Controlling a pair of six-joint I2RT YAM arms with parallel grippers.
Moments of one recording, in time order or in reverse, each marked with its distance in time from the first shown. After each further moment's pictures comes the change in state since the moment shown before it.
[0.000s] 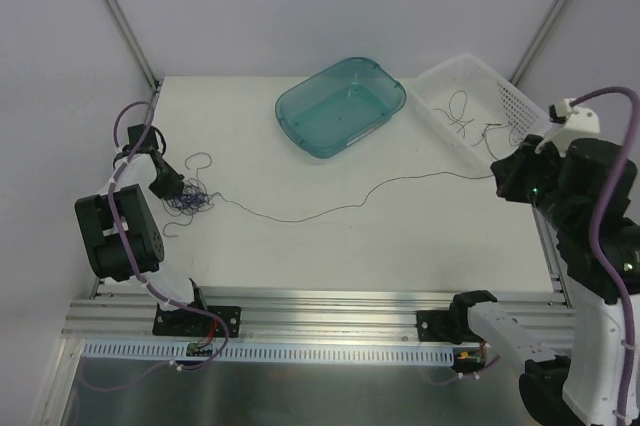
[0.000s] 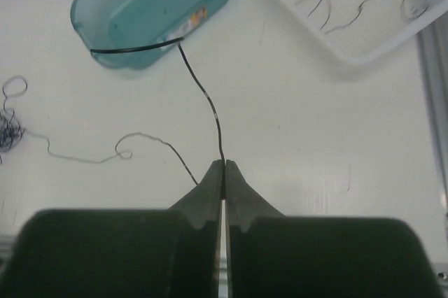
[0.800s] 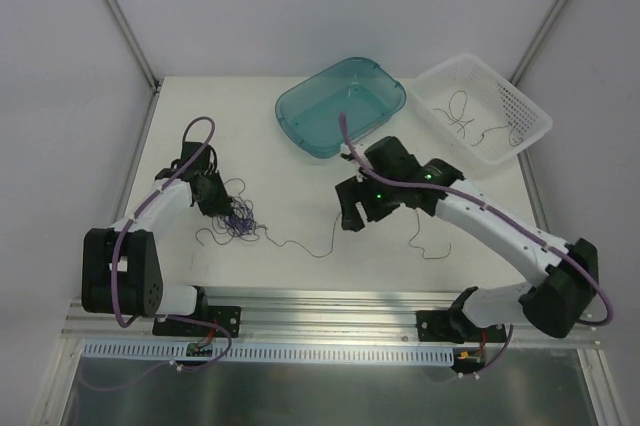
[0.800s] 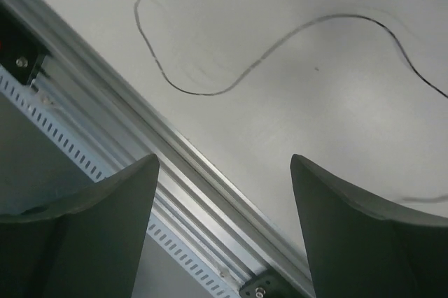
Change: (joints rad) left arm -0.362 -0.251 -0.229 -0.022 0.193 0.033; right arm 0.583 0.414 -0.550 0.371 -0.275 0.001
